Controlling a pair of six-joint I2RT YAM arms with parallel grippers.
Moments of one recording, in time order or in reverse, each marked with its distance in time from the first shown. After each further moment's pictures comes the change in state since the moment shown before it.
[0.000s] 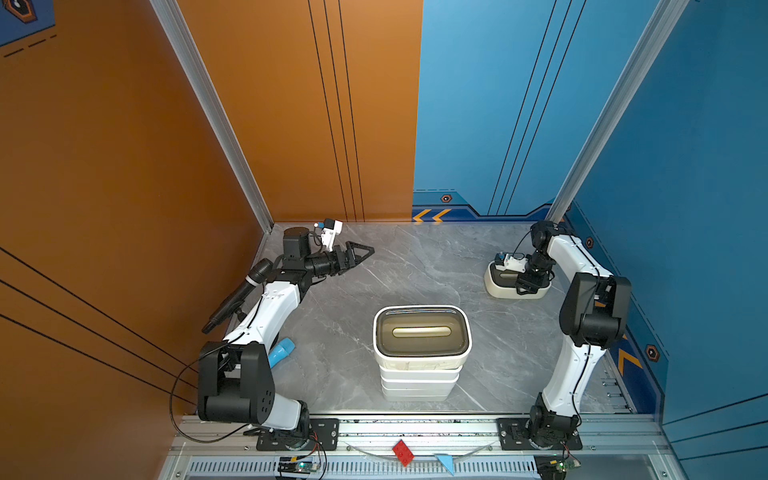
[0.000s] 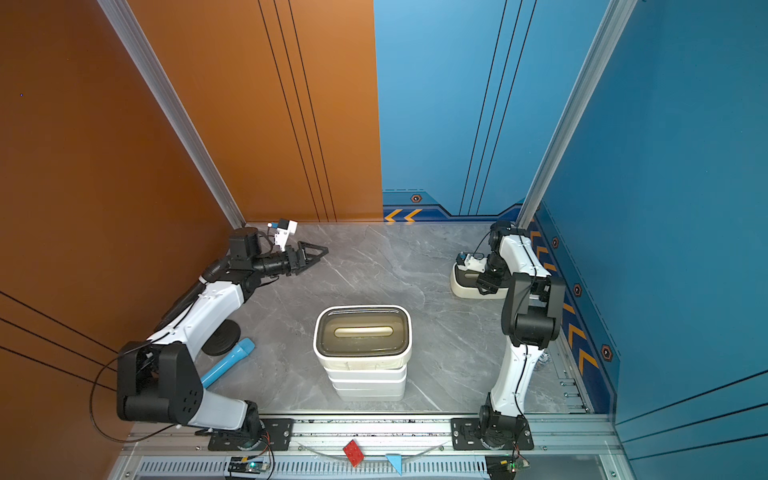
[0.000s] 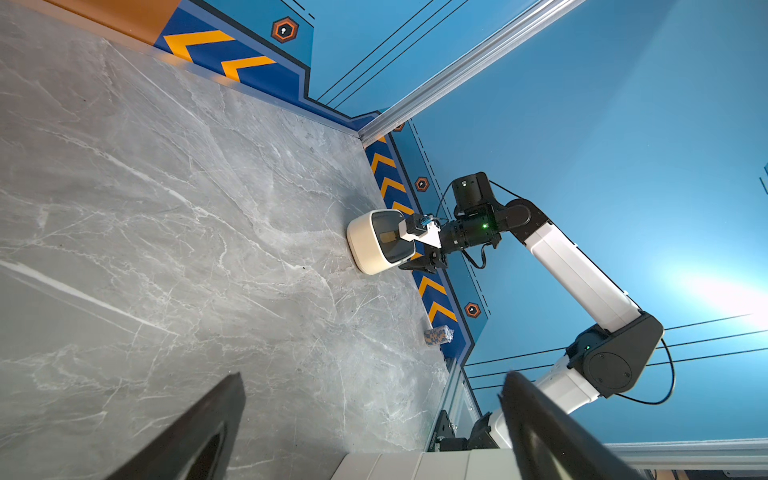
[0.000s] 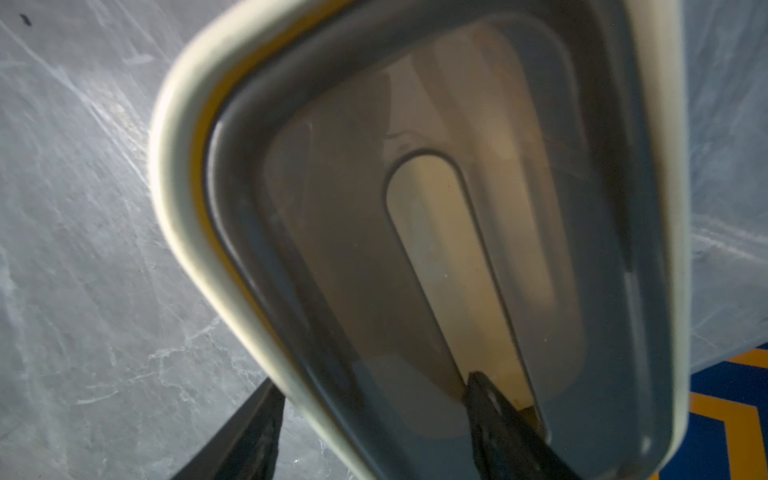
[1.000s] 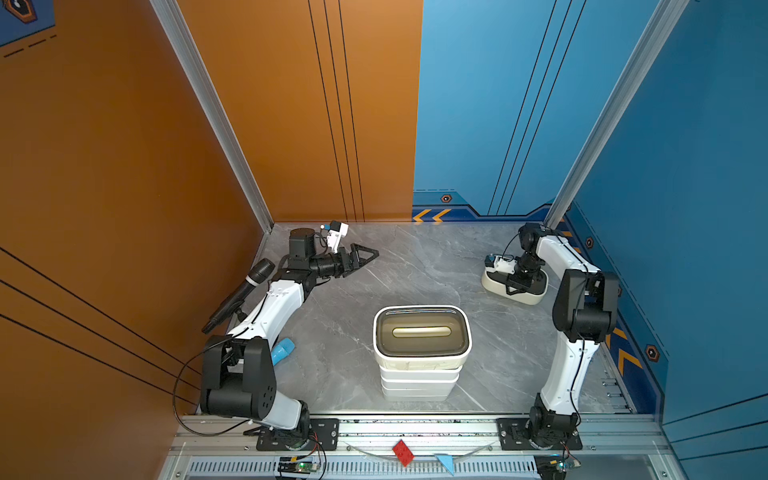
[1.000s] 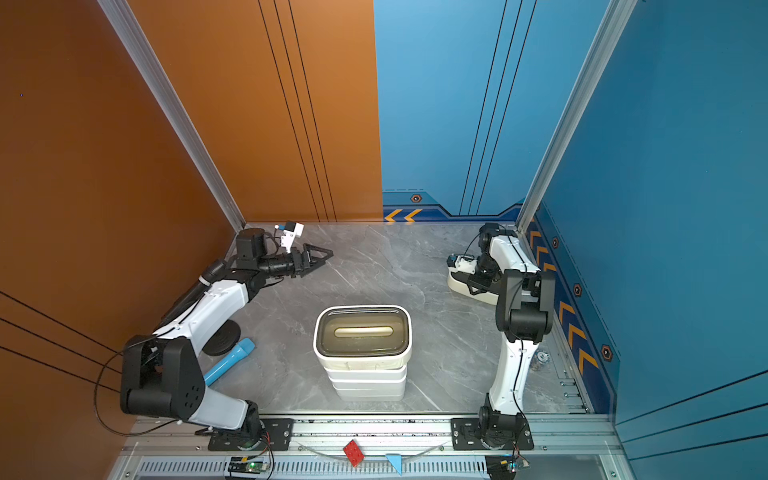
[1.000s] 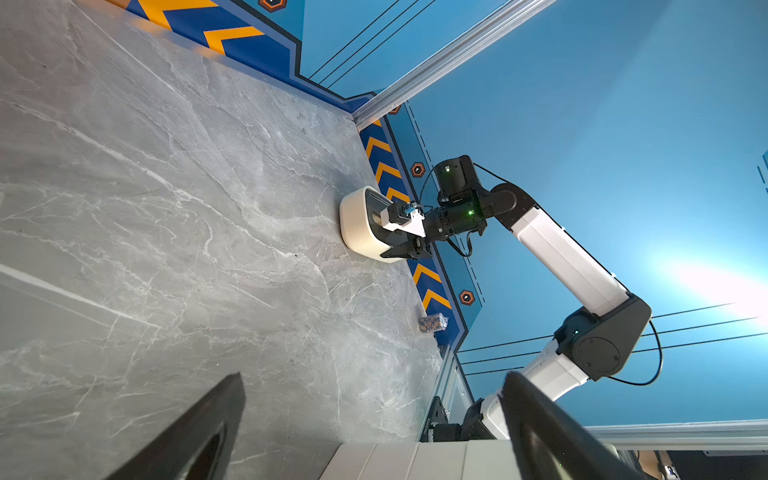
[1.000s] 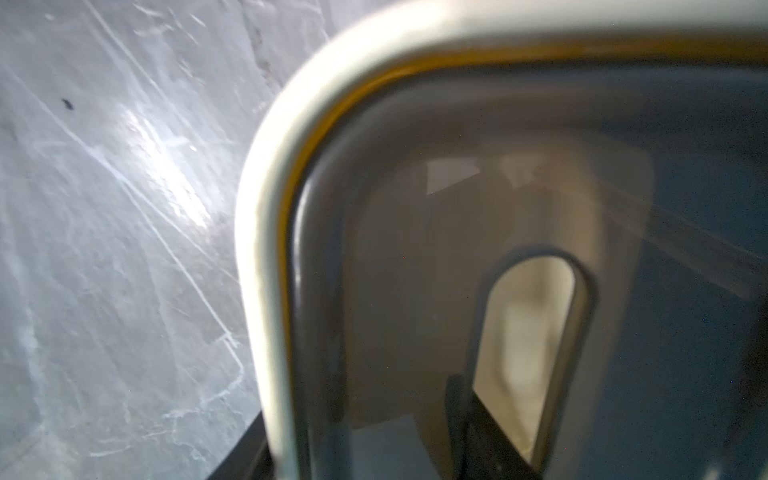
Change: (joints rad) left arm -0.029 0.013 0.000 0.001 0.019 0.000; right arm 0.080 0.019 -0.019 0.011 -0.048 0.029
